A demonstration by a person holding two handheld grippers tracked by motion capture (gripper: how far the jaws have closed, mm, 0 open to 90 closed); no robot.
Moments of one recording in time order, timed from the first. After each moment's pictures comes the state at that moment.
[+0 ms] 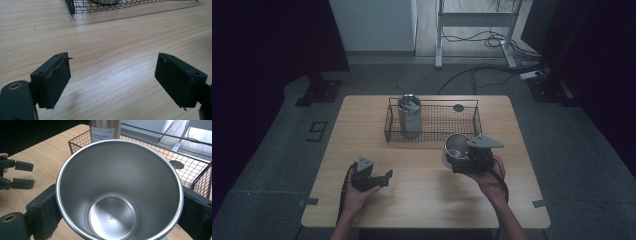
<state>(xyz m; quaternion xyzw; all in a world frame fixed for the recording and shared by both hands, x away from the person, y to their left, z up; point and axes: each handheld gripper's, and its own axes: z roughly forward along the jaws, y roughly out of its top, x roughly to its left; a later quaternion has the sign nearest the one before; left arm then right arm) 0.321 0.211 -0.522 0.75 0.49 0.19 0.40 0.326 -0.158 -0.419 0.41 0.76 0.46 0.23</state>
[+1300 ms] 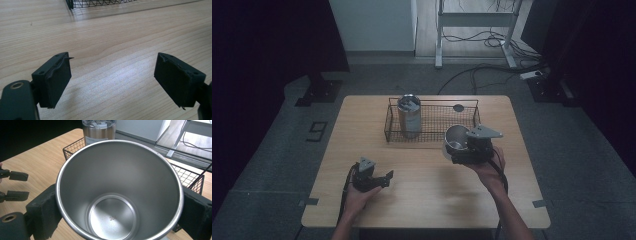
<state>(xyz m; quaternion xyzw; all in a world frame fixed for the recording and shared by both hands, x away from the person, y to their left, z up) 0.323 0.208 -0.528 0.75 0.50 0.18 0.39 0.345 -0.157 -0.403 0.40 0.76 0.46 0.24</state>
